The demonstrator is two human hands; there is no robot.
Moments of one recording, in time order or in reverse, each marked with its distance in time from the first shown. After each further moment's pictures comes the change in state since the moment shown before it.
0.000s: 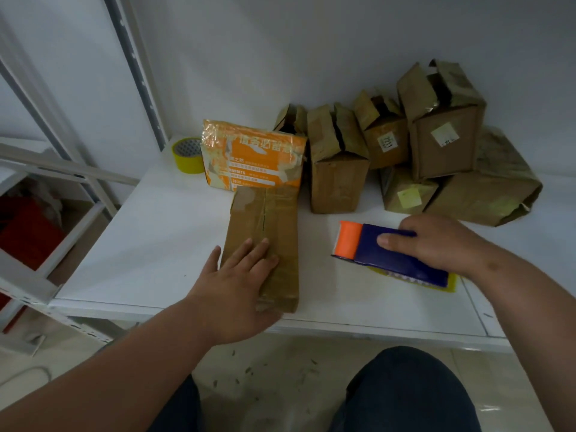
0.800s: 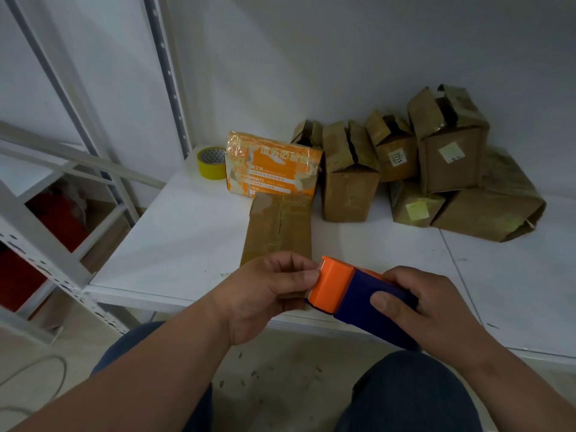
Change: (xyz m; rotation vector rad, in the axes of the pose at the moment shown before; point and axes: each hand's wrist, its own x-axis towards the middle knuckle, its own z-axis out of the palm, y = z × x) left_hand -0.030 0.034 -0.039 -1.816 -0.074 -0.039; right_hand -0.090 -0.024 0.056 0.473 0.280 -0.448
